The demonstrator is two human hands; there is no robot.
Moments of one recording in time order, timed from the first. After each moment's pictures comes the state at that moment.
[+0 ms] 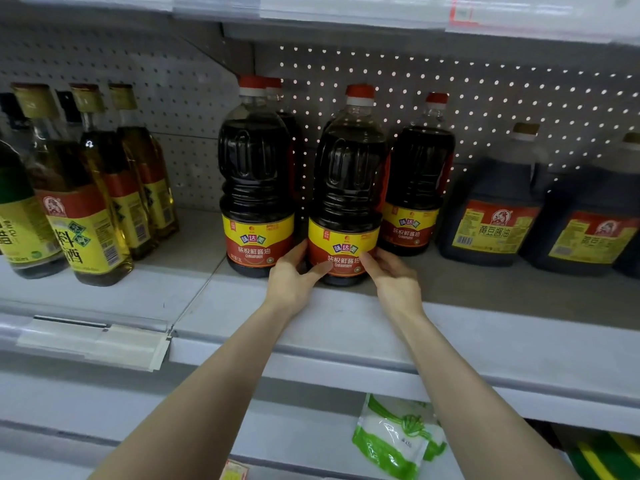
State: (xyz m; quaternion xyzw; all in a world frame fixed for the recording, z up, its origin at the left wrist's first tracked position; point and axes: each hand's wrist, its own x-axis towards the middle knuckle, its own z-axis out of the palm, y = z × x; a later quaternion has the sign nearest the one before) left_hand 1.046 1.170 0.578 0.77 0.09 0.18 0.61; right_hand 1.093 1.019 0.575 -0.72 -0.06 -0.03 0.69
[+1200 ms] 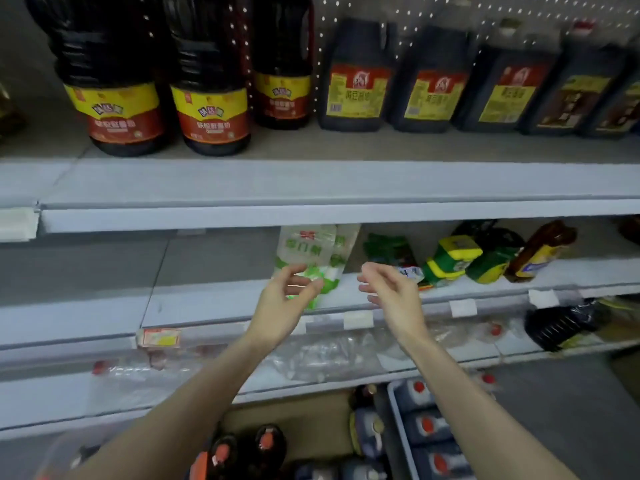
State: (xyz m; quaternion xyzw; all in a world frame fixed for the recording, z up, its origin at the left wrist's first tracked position) left_hand 0.871 1.004 0.475 0.75 0.04 -0.01 0.66; right_hand 0.880 0.825 0.488 -0.74 0.06 -0.03 0.67
